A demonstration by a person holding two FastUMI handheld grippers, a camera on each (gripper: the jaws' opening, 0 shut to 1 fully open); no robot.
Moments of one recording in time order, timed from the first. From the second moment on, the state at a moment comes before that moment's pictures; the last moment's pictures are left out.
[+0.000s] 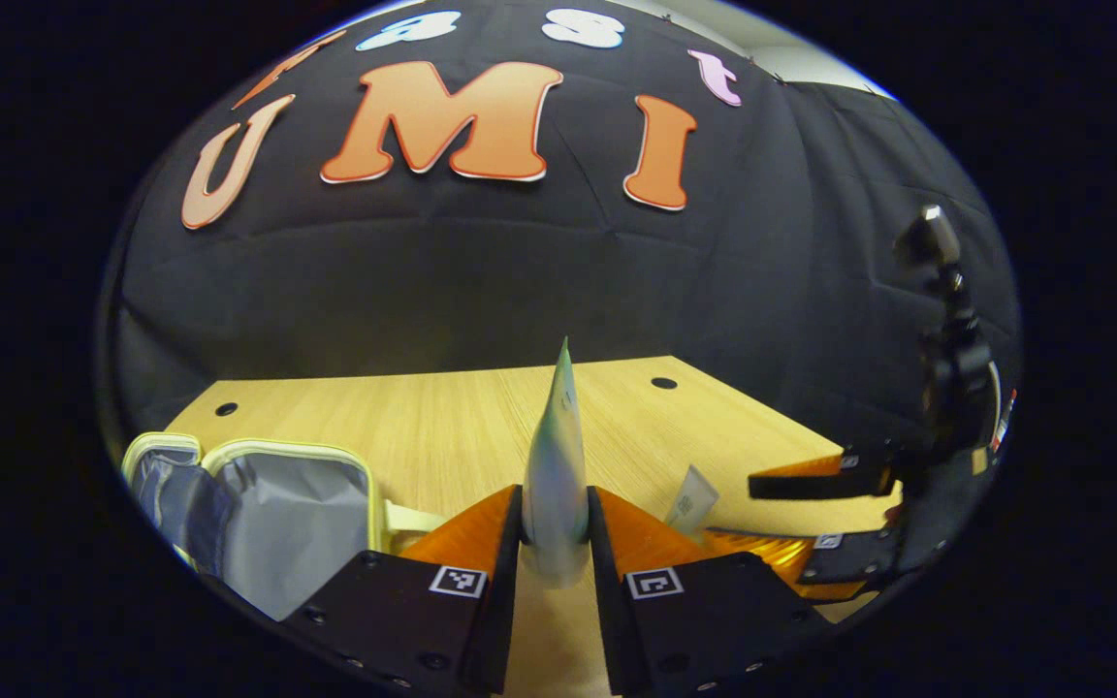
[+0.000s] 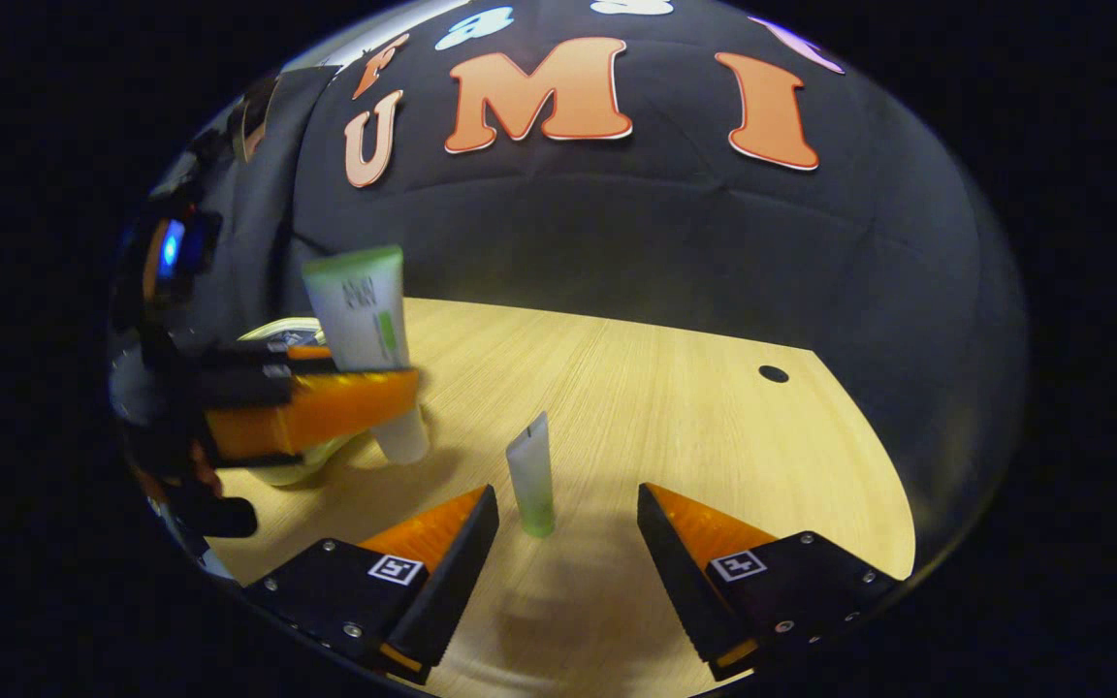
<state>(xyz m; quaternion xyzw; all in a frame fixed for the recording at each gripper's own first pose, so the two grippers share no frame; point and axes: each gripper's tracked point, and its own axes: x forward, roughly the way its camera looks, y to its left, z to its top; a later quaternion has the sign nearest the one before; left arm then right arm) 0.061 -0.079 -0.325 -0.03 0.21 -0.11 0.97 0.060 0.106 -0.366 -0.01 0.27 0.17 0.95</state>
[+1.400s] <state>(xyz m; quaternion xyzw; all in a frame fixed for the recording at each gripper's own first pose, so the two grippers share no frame) 0.012 0.135 -0.245 0.00 0.26 0.01 0.97 0.045 0.211 -0.250 0.02 0.25 0.23 0.94</state>
